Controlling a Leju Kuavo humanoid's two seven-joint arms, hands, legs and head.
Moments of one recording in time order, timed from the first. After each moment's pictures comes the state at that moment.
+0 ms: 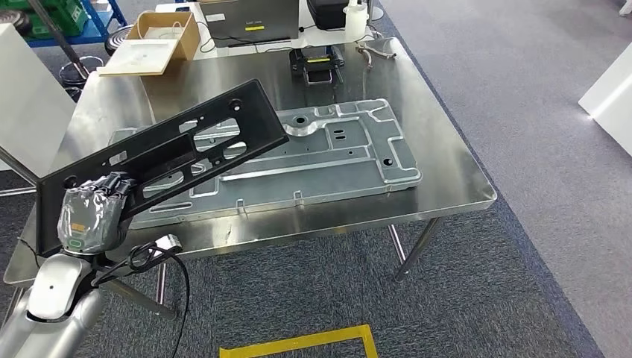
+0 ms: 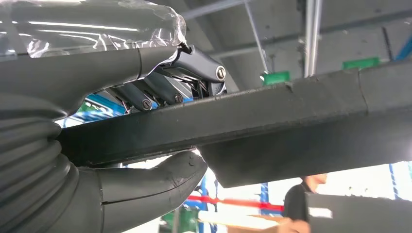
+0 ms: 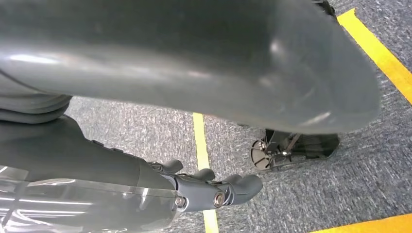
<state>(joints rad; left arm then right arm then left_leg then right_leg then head) -0.22 0.33 -0.25 -1.46 -1.33 0.67 -0.07 -0.10 0.12 -1.35 -0.17 0.95 0.20 -0.04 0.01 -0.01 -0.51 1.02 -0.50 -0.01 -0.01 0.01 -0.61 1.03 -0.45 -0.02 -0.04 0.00</state>
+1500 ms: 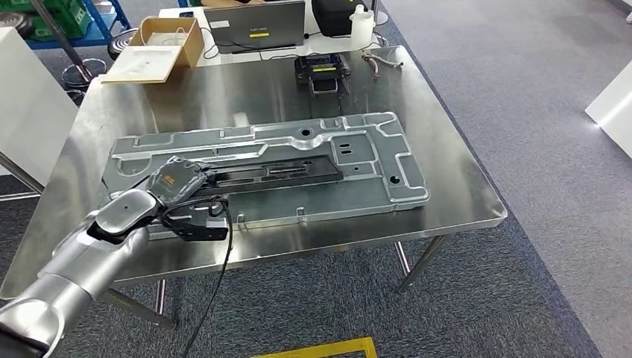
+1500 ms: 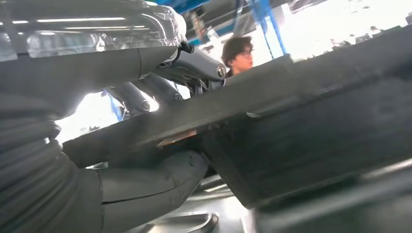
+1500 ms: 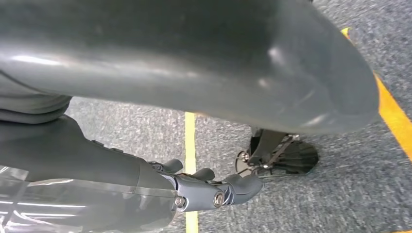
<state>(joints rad) -0.74 0.24 -0.72 -0.92 -1.22 0.27 -0.30 -0.10 0.12 -1.34 -0.17 0.99 0.25 -0.05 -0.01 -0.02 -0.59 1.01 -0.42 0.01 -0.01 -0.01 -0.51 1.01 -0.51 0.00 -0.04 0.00</state>
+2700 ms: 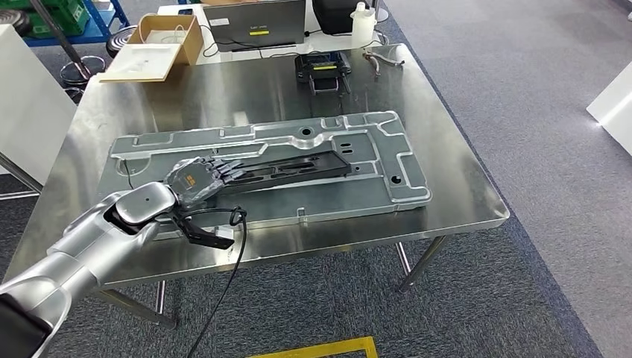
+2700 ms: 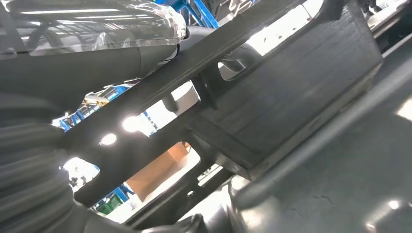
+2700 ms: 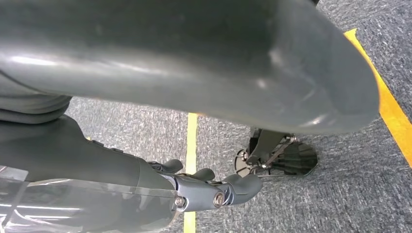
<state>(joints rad) -0.88 0.24 -1.00 -0.82 -1.27 0.25 -0.27 -0.12 0.12 -1.31 -0.17 1.01 0.25 -0.03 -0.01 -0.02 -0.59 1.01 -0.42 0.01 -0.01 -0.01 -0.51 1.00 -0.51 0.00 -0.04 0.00</state>
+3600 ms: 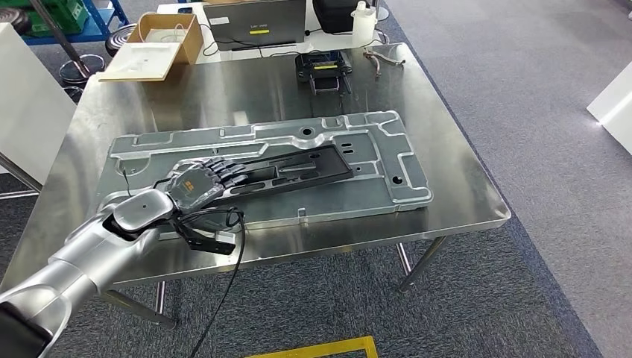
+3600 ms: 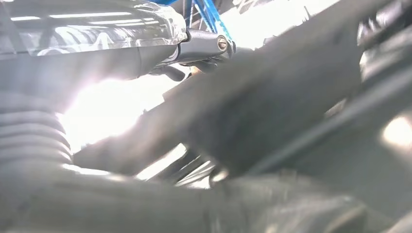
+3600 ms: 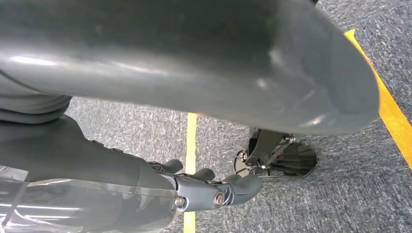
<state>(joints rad) -0.82 0.24 -0.97 -0.85 -1.13 0.30 -0.31 -0.12 0.12 -1.31 -0.17 1.00 0.25 -0.03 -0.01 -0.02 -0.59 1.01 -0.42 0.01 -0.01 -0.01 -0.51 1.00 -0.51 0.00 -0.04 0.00</state>
